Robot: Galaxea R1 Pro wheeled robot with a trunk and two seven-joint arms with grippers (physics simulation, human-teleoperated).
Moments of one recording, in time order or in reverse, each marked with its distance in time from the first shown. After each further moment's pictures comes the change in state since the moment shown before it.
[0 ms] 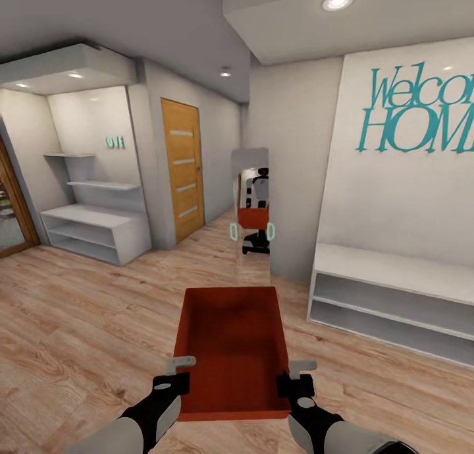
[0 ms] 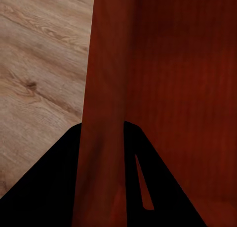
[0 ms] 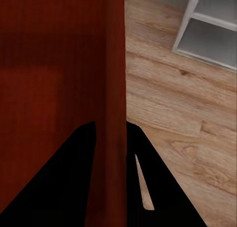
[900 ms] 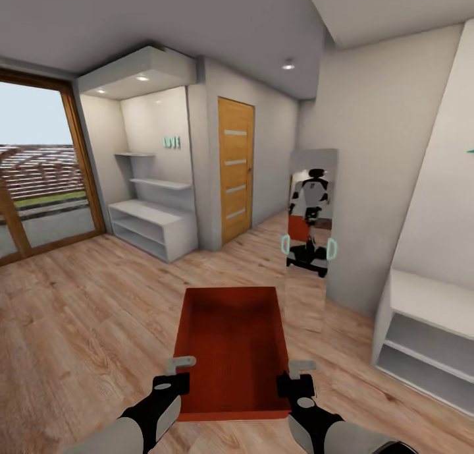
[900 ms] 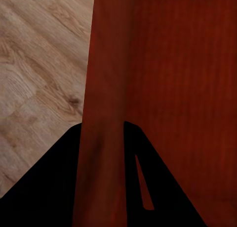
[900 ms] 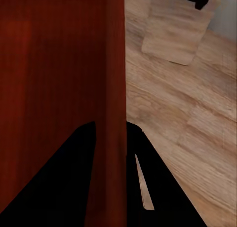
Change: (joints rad) left arm 0.000 0.000 0.000 0.000 0.000 0.000 0.000; right arm 0.000 0.000 0.000 0.000 0.000 0.000 0.000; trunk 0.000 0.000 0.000
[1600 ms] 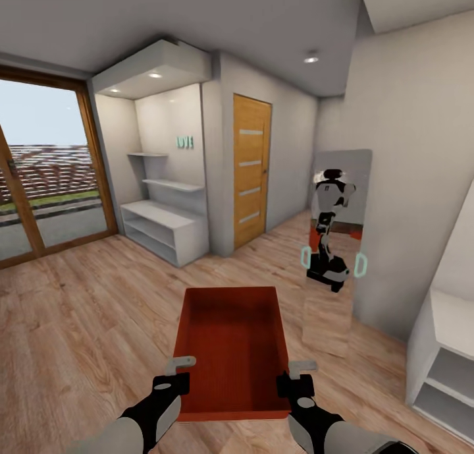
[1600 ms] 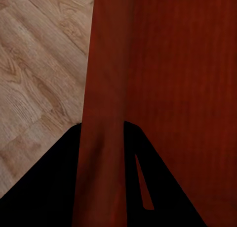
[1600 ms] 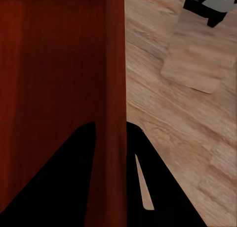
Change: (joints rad) left arm 0.000 0.000 0.000 0.000 0.000 0.000 0.000; right arm 0.000 0.000 0.000 0.000 0.000 0.000 0.000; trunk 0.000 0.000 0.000
